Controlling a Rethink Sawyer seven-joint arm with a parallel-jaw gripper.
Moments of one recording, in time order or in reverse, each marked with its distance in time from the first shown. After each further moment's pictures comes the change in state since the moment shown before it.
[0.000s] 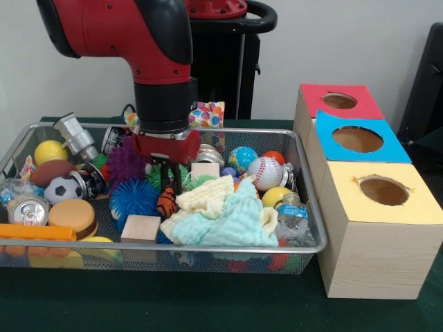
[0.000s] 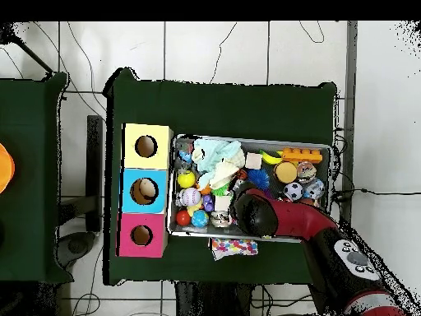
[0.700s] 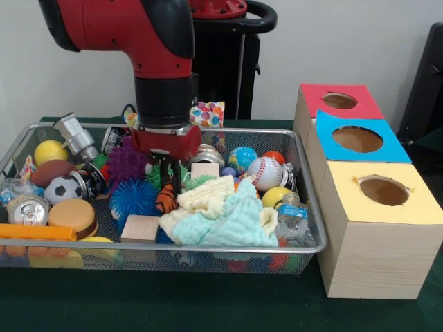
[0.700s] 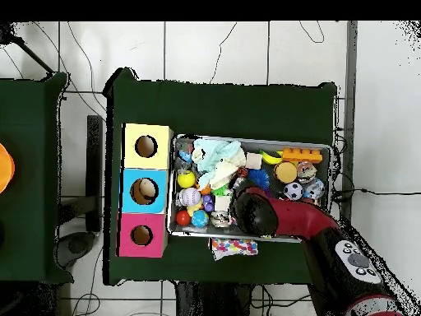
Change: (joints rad) arm 0.009 -0.041 -0.001 0.008 0.000 0.002 0.000
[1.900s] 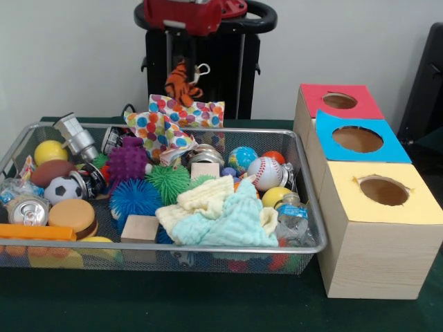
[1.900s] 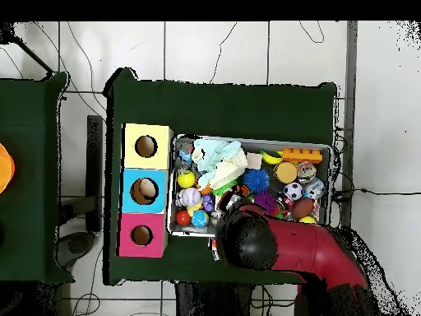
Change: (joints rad) arm 0.074 -0.496 0.002 0.208 0.150 0.379 0.000
